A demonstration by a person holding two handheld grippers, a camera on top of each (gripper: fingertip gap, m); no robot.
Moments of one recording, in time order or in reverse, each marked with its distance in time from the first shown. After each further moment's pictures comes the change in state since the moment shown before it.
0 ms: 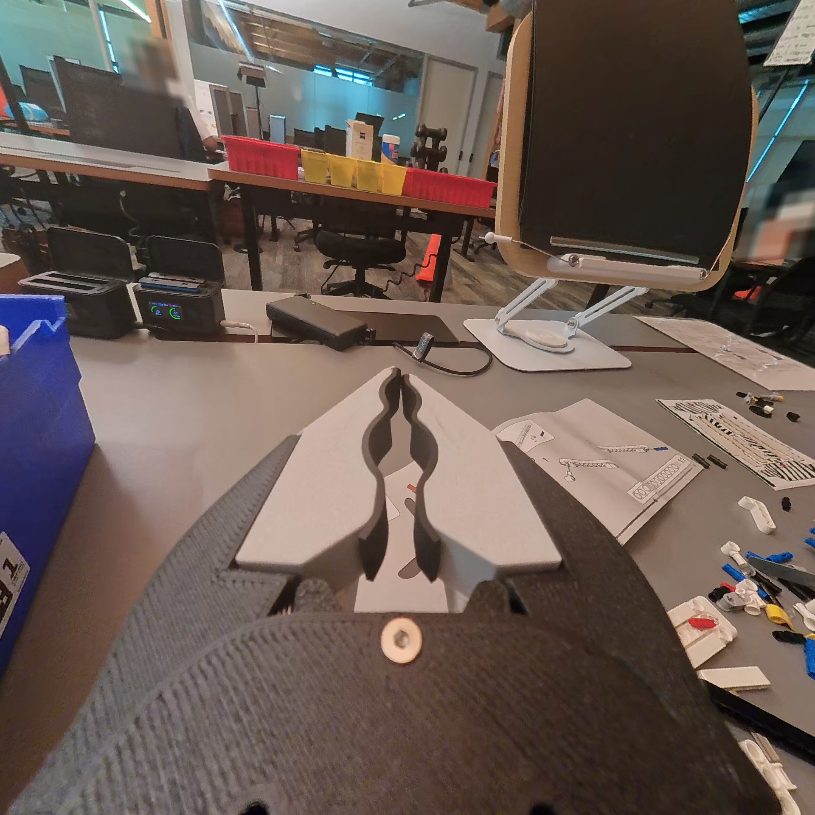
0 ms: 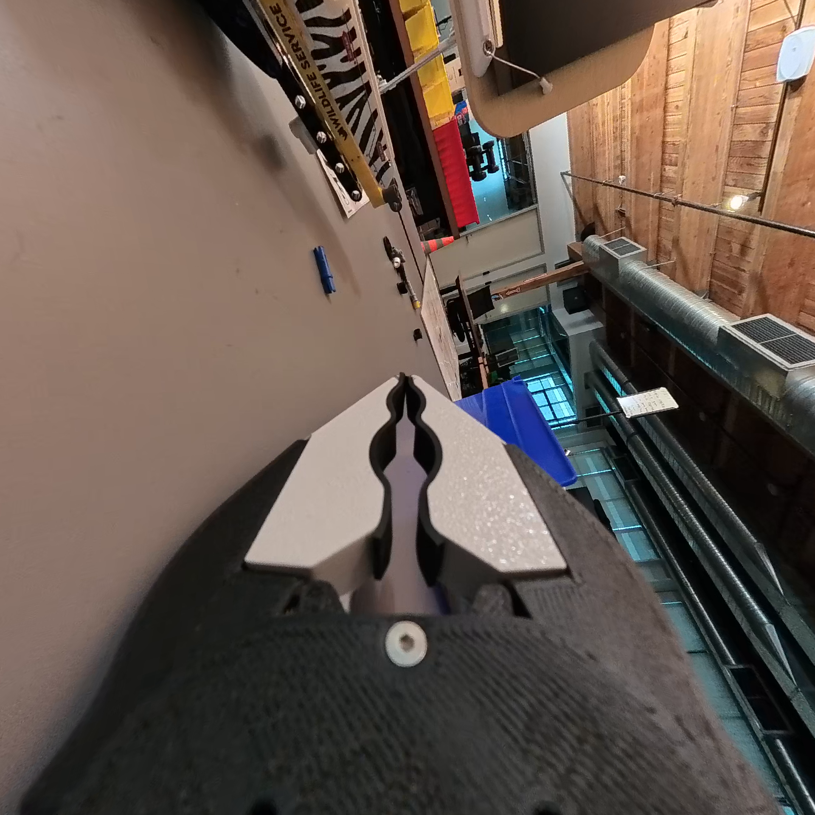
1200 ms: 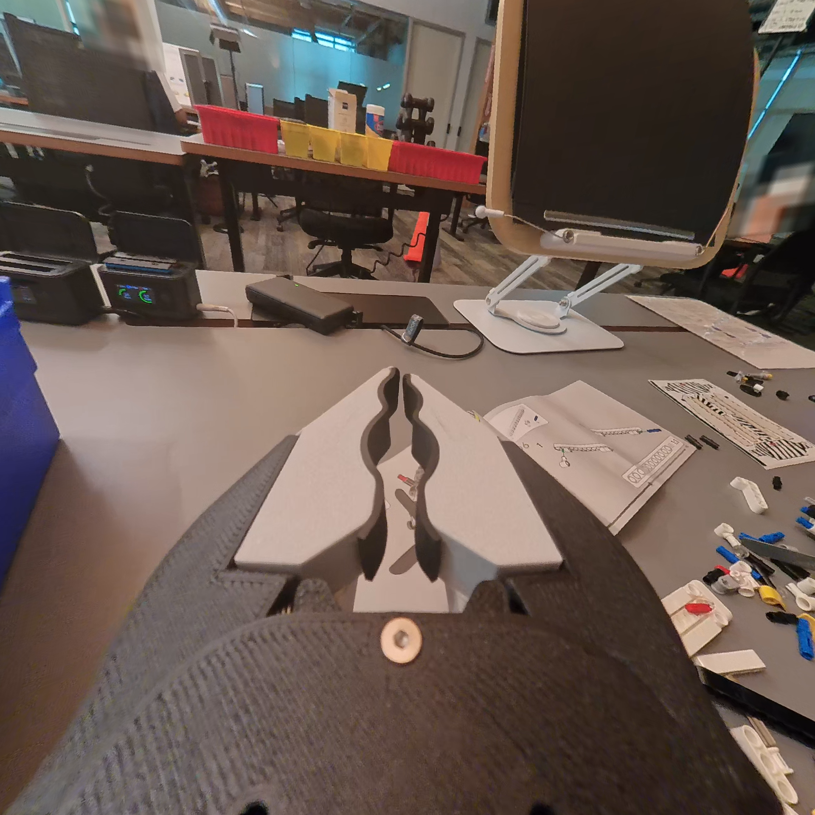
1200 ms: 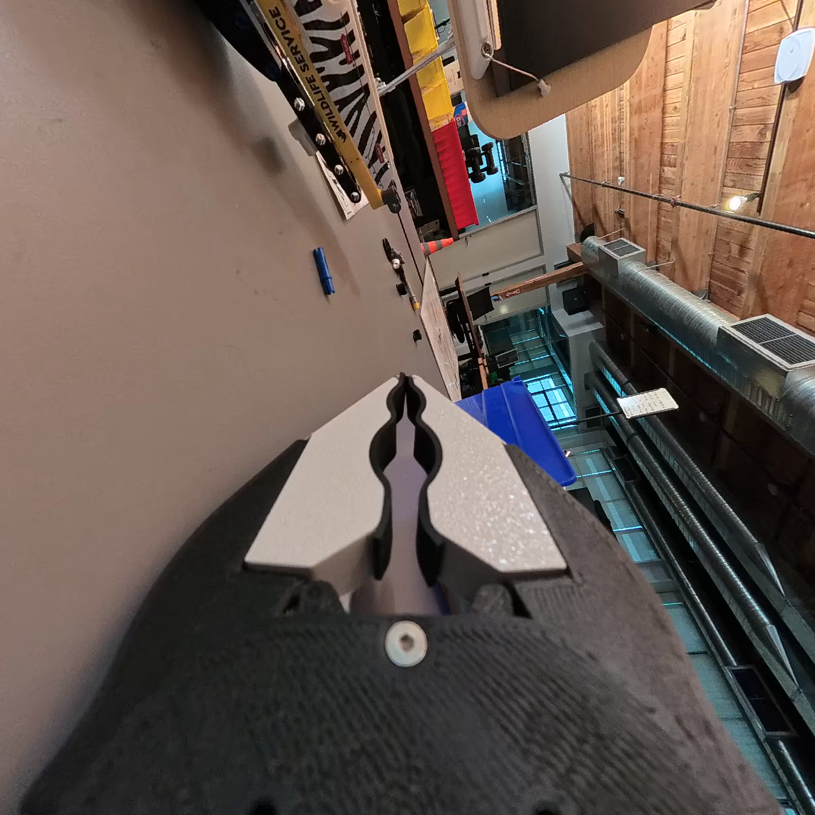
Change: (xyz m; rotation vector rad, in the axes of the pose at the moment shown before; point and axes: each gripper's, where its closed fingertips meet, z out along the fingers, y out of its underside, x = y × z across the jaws) left arm 0.006 0.012 0.008 -0.049 0.033 0.000; right arm 0.001 0.000 0.000 0.004 0.000 0.001
